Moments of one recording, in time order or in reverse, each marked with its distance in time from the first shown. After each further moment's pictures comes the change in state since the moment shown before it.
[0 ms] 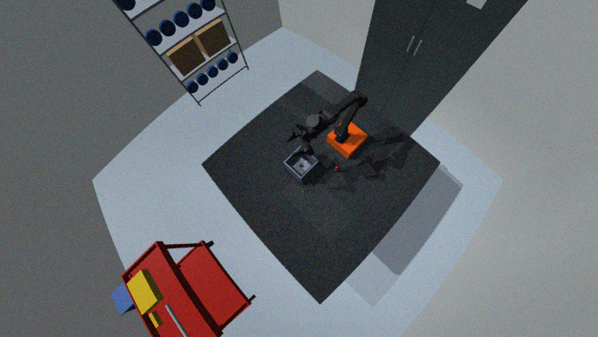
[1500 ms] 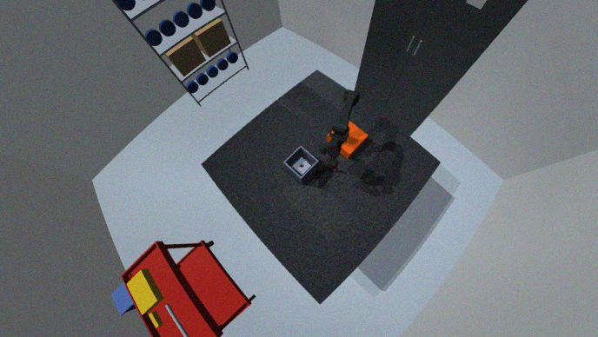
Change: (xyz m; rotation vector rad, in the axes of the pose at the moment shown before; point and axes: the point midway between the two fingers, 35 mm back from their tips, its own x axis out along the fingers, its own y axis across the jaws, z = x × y) arm -0.088 0.082 -0.195 0.636 0.891 -0.147
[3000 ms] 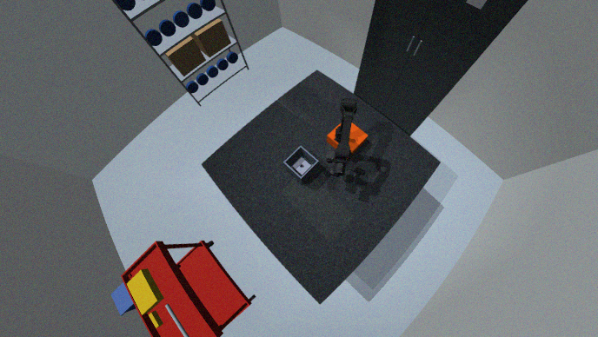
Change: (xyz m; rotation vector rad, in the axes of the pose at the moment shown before) arm 0.104 -0.104 -0.049 0.170 -0.021 -0.547
